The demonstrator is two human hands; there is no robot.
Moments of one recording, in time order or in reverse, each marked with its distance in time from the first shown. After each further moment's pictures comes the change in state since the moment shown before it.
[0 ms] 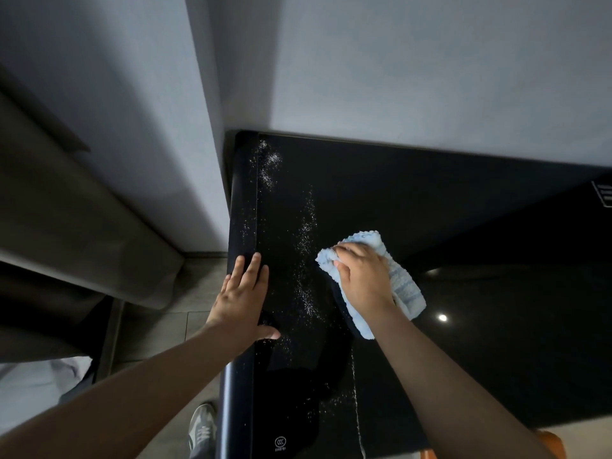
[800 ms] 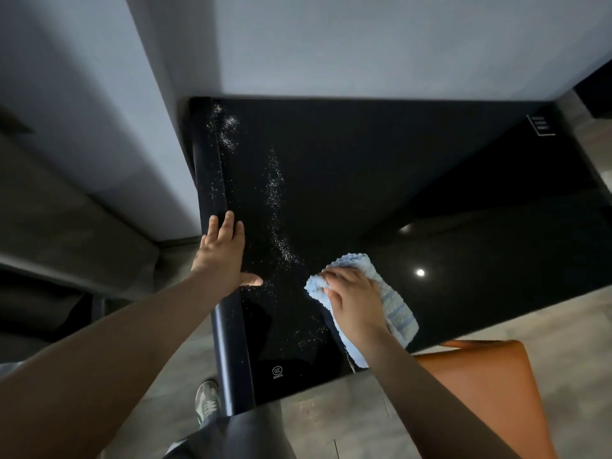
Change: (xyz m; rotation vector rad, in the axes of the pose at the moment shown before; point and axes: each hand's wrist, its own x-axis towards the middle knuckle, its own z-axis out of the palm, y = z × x) left_hand 0.001 0.002 0.001 0.122 -0.004 0.013; right_hand -0.153 -0.009 0.012 0.019 -0.120 0.159
